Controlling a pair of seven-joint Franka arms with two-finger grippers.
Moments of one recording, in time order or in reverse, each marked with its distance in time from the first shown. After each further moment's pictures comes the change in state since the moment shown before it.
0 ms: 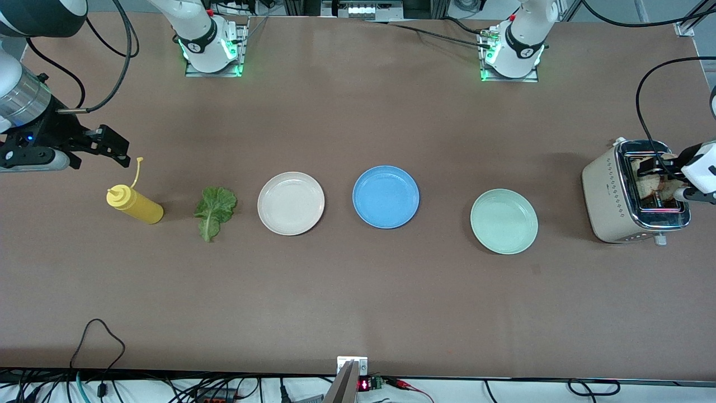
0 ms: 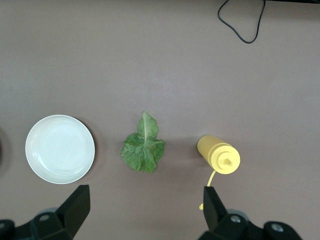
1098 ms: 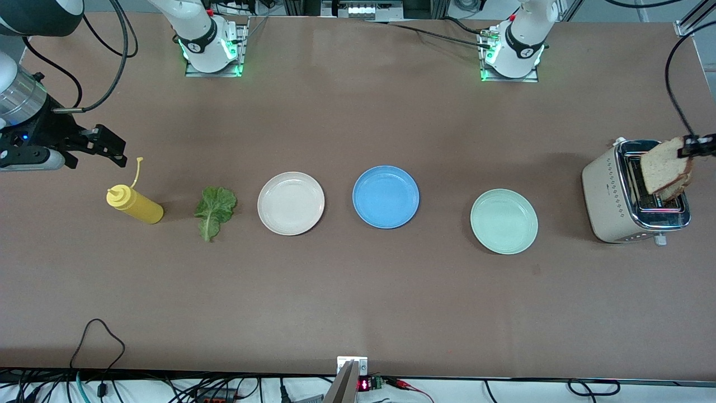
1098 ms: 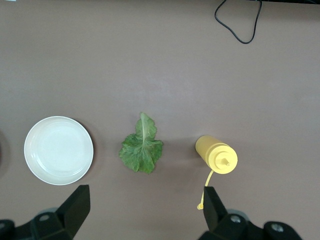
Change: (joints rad) left arm 0.014 -0.079 -0.063 0.261 0.000 -0.368 0.003; right arm -0.002 -0.002 -0.004 0.001 -0.001 0.000 0.000
